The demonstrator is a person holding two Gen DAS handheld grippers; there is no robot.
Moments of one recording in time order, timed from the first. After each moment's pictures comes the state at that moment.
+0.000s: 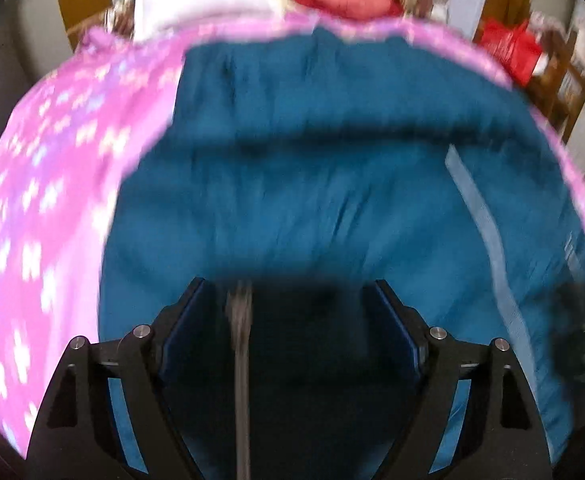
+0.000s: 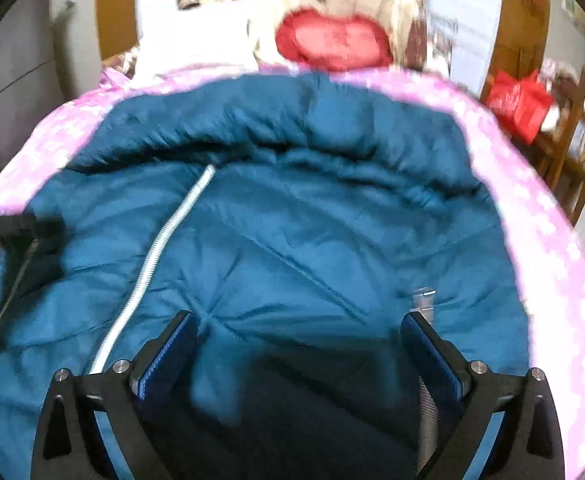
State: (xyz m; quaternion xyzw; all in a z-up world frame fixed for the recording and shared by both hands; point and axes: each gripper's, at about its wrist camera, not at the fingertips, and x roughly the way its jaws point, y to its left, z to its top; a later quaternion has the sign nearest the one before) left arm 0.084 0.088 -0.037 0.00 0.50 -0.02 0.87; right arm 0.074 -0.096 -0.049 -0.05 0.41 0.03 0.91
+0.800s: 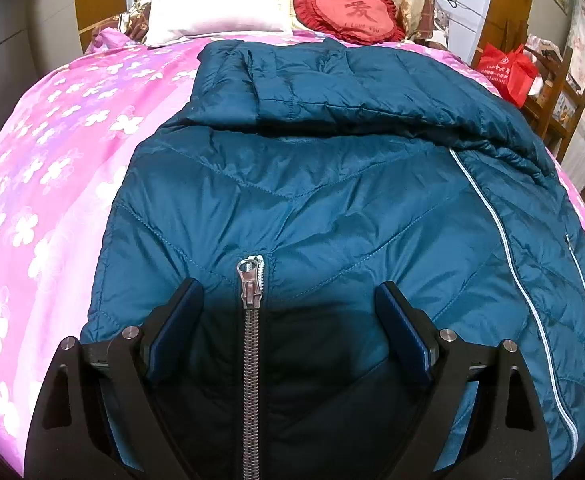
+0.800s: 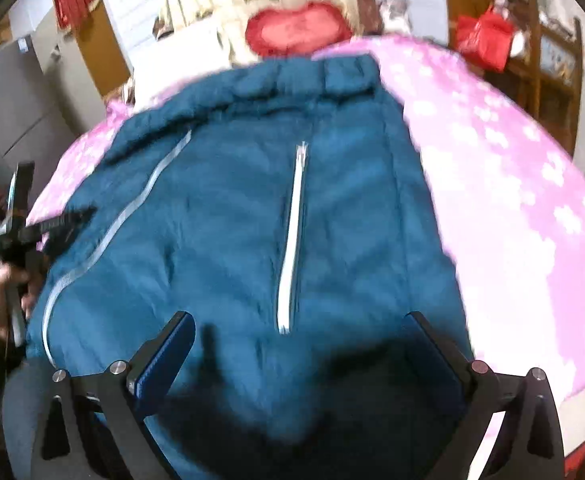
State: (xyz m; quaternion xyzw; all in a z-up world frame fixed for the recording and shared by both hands) left arm 0.064 0.099 -0.045 -0.03 0.44 -0.03 0.90; right arm -0.047 -0.196 -0.070 0.07 0.45 0.06 0.89
